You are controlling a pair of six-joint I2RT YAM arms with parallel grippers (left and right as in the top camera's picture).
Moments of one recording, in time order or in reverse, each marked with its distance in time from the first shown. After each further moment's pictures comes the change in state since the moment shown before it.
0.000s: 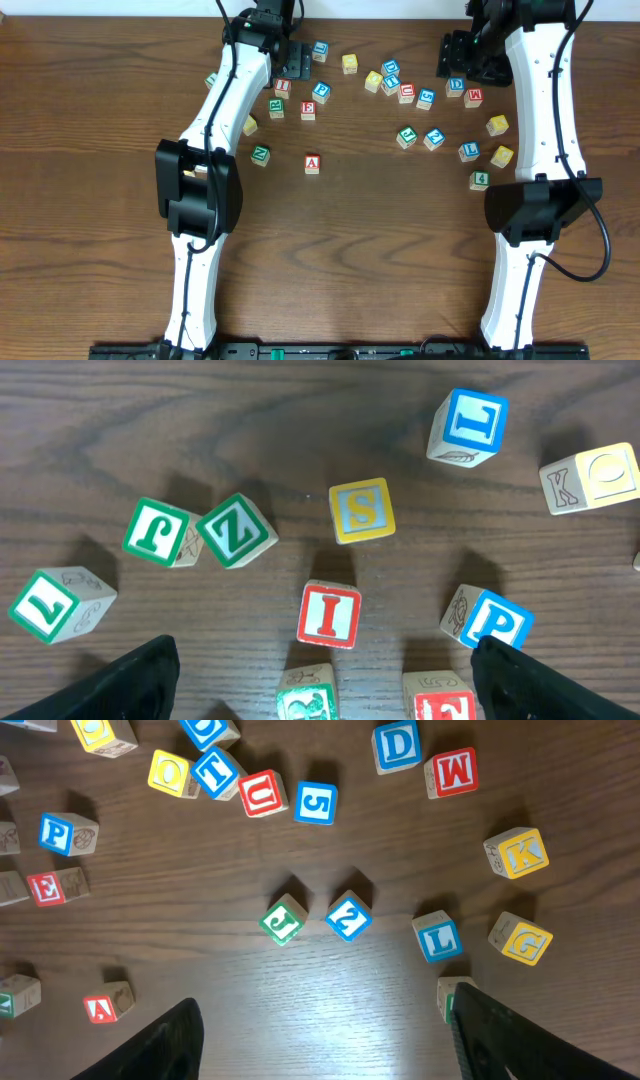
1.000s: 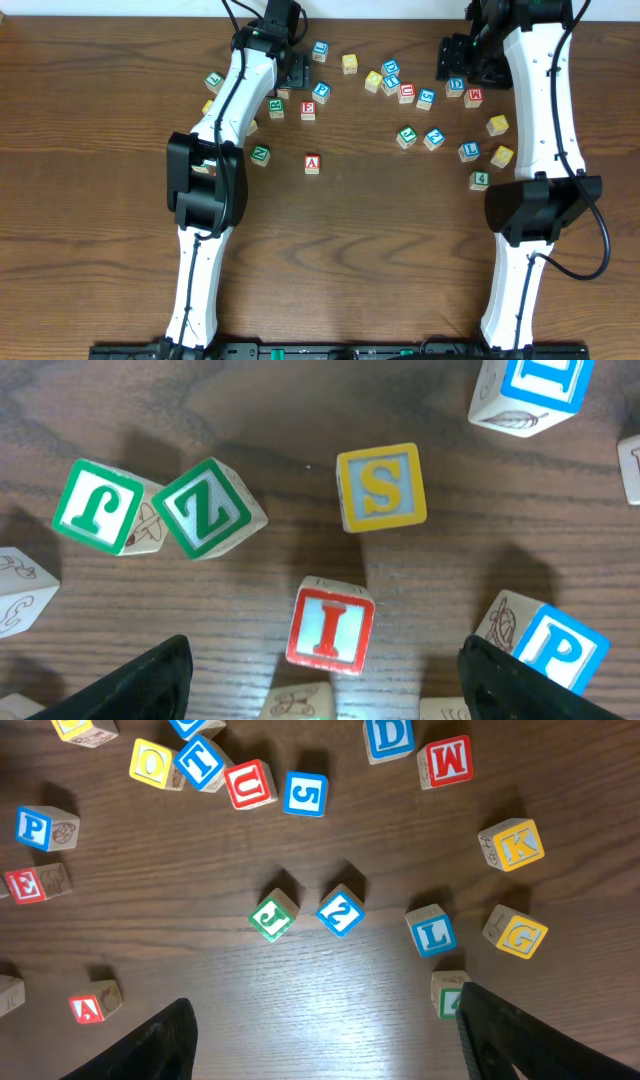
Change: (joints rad) left arm -0.002 0.080 -0.004 0.015 -0.011 -0.045; right arm 0.000 0.000 -0.026 0.000 0.014 0.000
